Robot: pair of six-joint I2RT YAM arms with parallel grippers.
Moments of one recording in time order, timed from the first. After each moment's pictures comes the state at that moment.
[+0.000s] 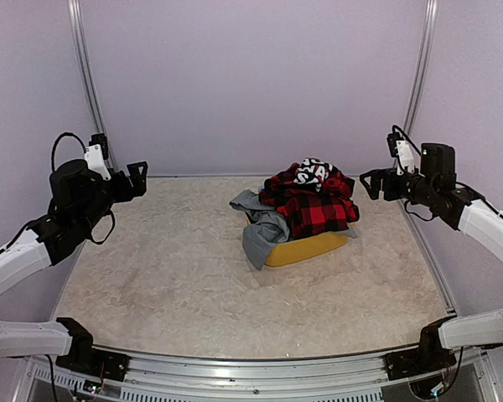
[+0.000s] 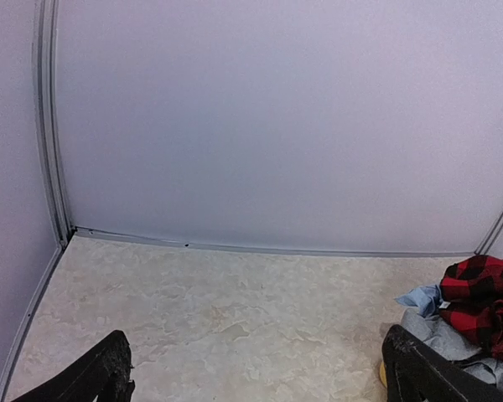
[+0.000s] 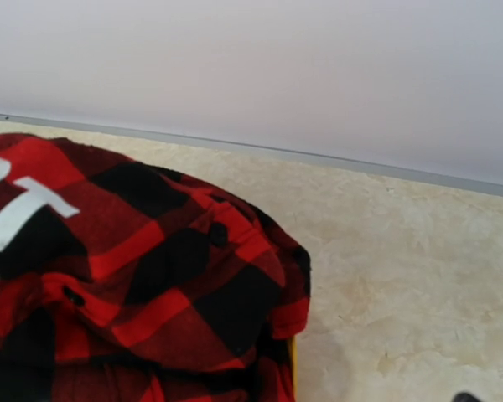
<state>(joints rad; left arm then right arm) -0.46 0.96 0.76 0.12 -0.34 -0.22 0.22 1.13 0.96 -0.18 -0.13 0.02</state>
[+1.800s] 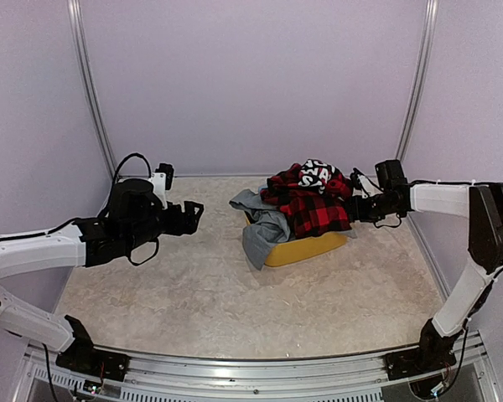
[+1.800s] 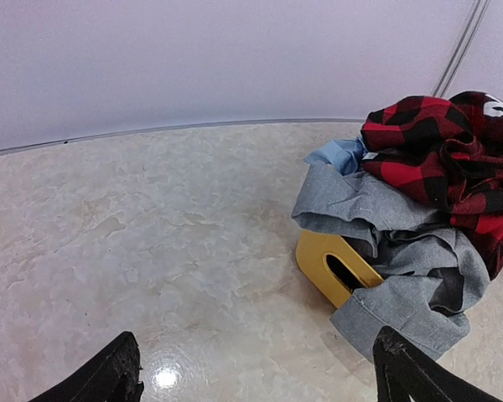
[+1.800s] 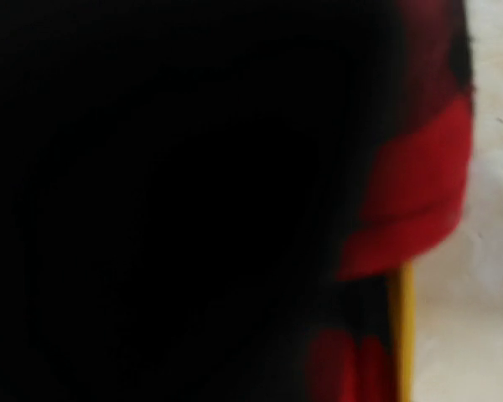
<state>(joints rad) -0.75 1.24 0.78 0.08 -0.31 -0.33 0.19 1.67 1.09 -0.24 -0.36 0.12</state>
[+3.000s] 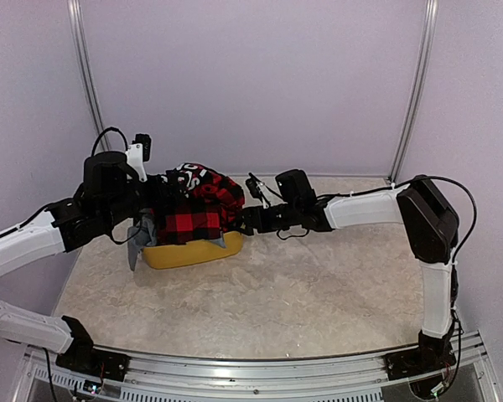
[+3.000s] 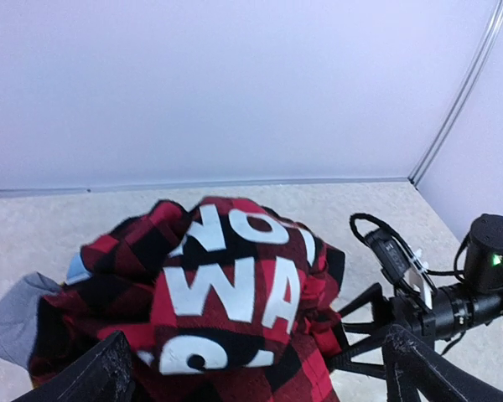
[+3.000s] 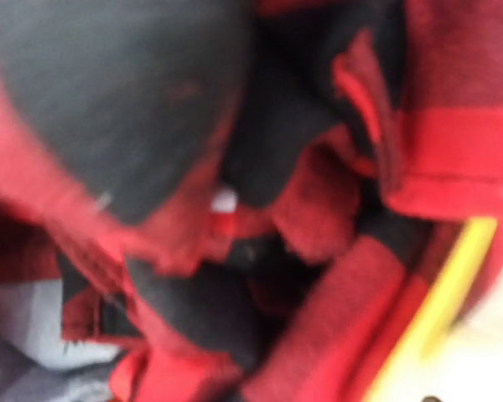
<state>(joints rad) -0.68 1.13 0.91 -0.05 -0.30 -0.33 0.74 2.08 1.42 0.15 -0.46 0.41</state>
